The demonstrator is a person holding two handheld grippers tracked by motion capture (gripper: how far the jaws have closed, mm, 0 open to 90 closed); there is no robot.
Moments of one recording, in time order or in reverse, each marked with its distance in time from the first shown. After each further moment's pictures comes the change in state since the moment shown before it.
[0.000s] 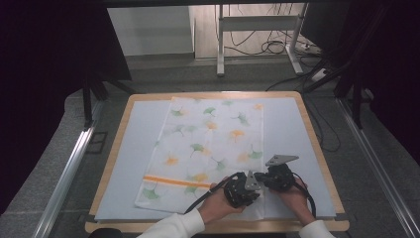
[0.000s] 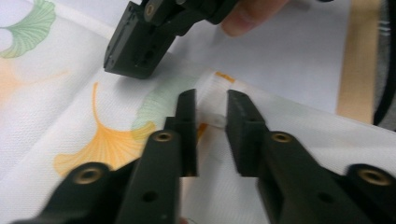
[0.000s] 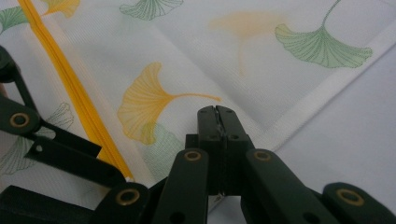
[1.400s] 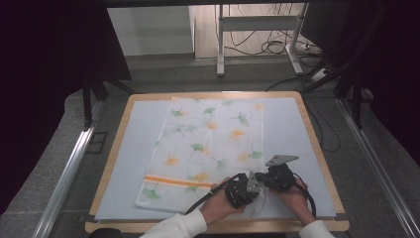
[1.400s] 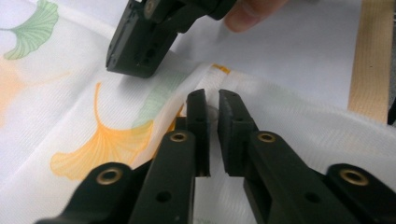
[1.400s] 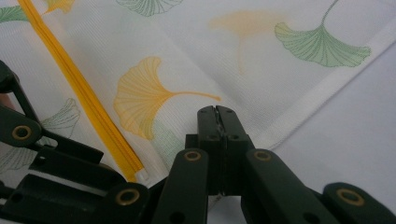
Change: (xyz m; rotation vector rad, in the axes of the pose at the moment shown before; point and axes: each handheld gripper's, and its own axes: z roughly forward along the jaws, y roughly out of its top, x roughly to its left) left arm -0.001 0.000 0.004 0.007 0.031 0.012; right arm 0.000 0.000 0.000 0.002 -0.007 -0.002
